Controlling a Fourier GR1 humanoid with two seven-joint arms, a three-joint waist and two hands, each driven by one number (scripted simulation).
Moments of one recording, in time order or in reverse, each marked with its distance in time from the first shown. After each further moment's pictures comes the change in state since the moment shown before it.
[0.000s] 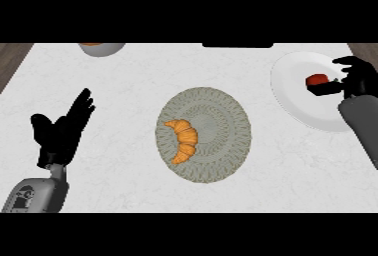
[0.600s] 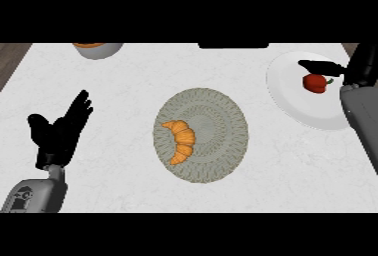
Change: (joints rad) left arm 0.006 -0.005 0.022 0.009 0.004 -0.009 0.006; right arm 0.058 0.022 -0.147 -0.287 -0.139 -0.064 -0.332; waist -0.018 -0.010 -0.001
